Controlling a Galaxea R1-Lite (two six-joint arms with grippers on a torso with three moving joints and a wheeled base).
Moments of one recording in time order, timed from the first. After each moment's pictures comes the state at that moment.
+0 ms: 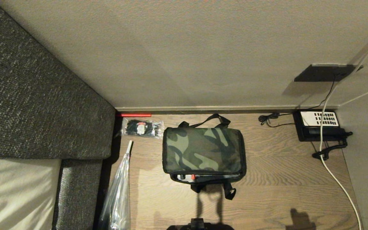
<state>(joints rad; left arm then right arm) 0.00 0.00 0.00 0.00 0.00 0.00 0.02 0.00 -0.02 0.04 0.02 -0.06</state>
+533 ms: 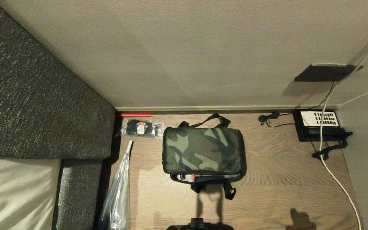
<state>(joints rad) 0.00 0.00 0.00 0.00 0.00 -0.01 0.02 0.00 -0.02 0.04 0.02 -0.06</state>
